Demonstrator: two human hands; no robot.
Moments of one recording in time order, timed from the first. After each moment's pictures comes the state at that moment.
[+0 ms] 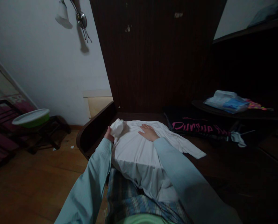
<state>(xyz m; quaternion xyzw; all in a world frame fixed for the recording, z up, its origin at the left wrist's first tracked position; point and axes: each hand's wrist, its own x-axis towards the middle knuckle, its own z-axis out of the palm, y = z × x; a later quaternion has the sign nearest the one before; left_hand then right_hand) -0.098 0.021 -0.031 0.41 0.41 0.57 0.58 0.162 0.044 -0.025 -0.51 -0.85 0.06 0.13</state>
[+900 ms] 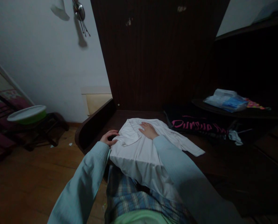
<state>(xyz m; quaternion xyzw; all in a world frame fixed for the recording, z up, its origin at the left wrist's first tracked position) -0.119 -0.023 -0.032 0.77 0.49 0.37 0.17 0.163 0.045 -0.028 -0.51 -0.85 0.04 0.16</state>
